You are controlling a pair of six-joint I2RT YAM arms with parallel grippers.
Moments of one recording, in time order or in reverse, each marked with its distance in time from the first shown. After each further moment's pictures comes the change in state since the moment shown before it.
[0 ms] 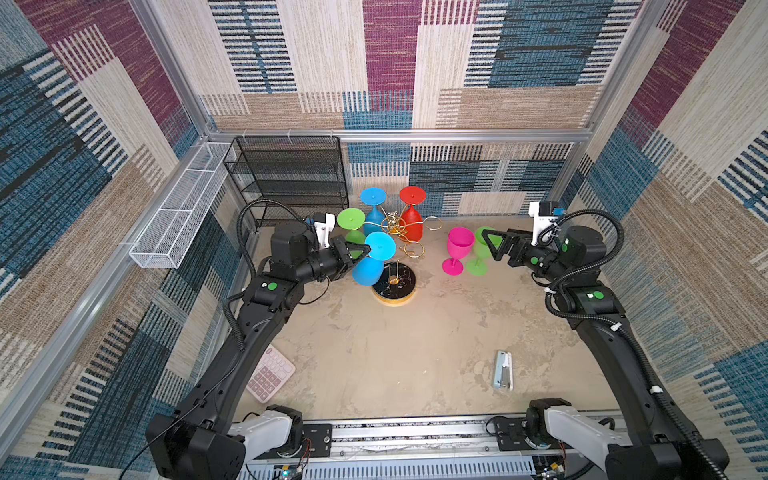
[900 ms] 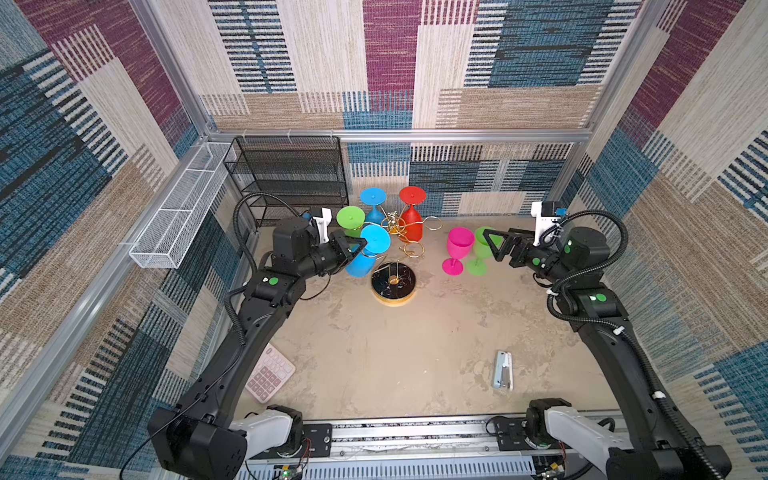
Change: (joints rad) left arm -0.014 0.032 0.058 -0.023 -0.101 0.031; right arm 0.000 -0.019 0.000 -0.002 0.001 0.000
